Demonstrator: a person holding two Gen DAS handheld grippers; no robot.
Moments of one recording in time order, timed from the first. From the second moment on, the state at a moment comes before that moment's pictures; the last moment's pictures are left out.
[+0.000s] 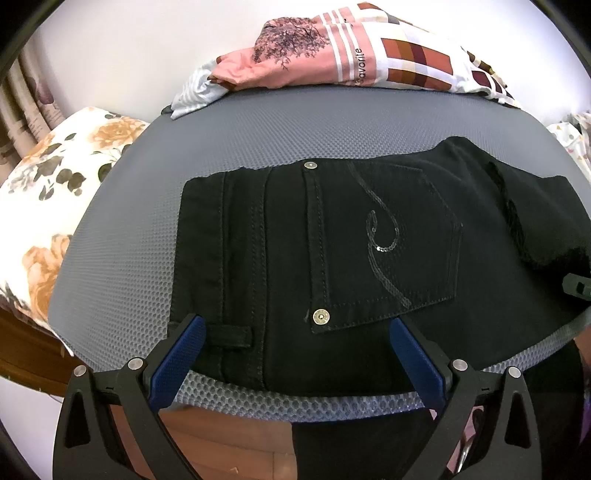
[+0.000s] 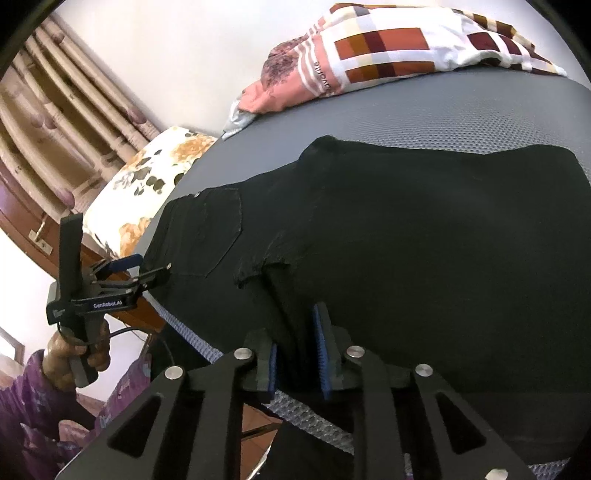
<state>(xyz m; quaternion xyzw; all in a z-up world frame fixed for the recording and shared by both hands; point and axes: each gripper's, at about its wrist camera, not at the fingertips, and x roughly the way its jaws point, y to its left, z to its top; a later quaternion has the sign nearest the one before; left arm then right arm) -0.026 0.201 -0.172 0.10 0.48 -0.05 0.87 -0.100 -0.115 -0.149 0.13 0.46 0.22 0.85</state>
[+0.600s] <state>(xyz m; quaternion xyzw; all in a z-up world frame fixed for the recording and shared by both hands) -0.026 0.196 -0.176 0.11 0.48 -0.06 0.87 -0.108 -0.095 -0.150 0.14 0.47 0.31 0.82</state>
